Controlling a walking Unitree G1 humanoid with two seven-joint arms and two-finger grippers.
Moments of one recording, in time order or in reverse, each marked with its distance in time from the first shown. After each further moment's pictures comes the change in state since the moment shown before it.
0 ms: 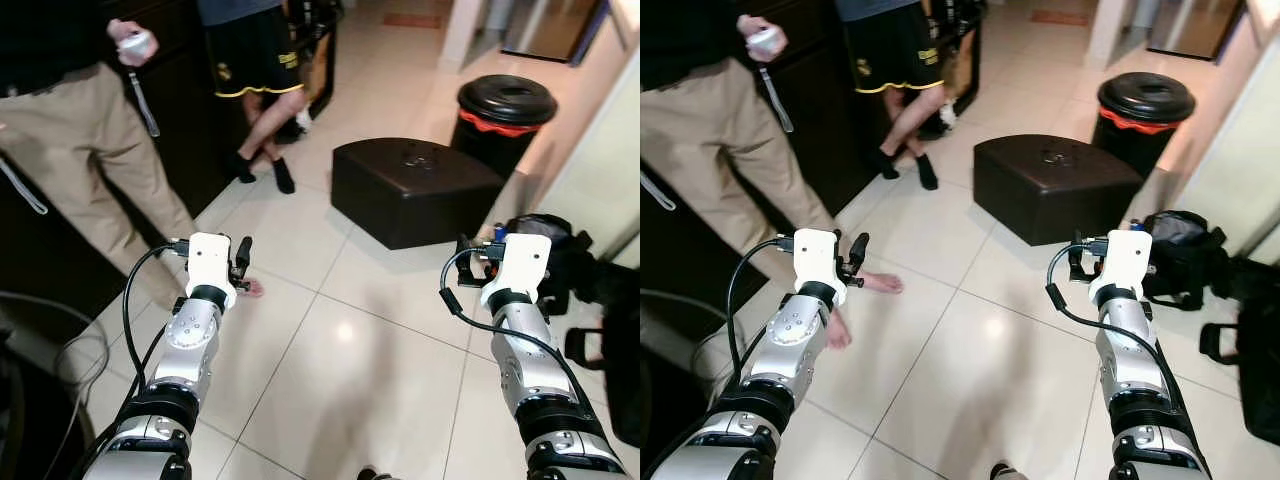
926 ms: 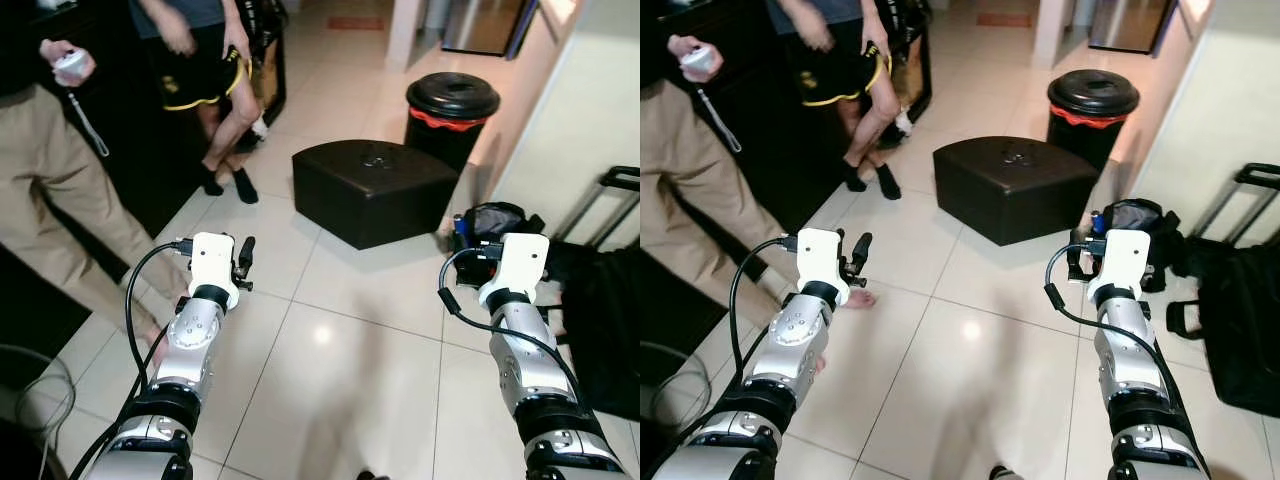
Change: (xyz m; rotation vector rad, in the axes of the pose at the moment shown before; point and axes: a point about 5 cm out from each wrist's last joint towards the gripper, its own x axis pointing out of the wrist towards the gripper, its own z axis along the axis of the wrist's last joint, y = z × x) left arm 0.001 -0.003 0.001 0.009 -0.005 -0.009; right arm 0.001 0.003 0.001 0.002 -0.002 0.008
